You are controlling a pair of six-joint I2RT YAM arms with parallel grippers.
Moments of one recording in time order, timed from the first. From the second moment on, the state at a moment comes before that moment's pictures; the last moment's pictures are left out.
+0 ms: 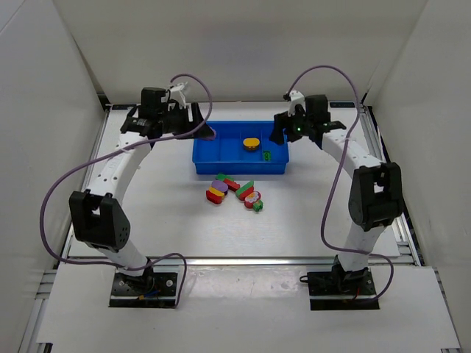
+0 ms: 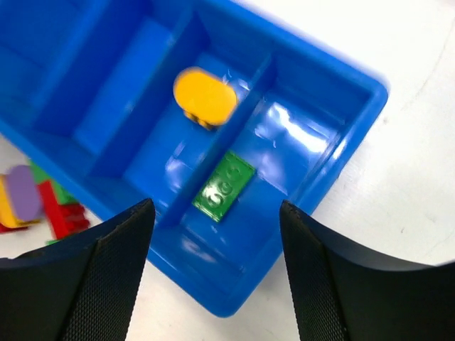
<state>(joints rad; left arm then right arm) -0.20 1.64 1.55 -0.52 0.54 -0.31 0.27 1.83 1.41 -0.24 -0.41 -0.08</state>
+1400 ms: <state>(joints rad) -0.65 1.37 1.19 -0.28 0.16 0.52 0.44 1.69 1.62 -0.64 -0.89 0.22</state>
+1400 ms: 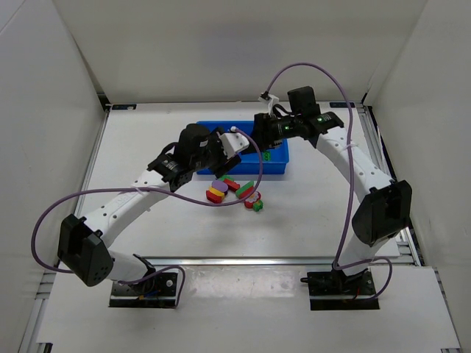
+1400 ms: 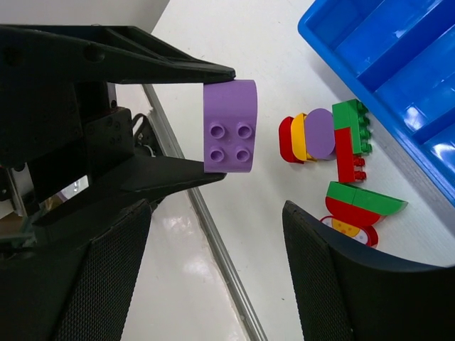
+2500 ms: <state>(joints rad) -0.66 1.38 1.21 -0.27 0.20 0.45 0.49 1.78 1.69 -0.62 -0.83 0.23</state>
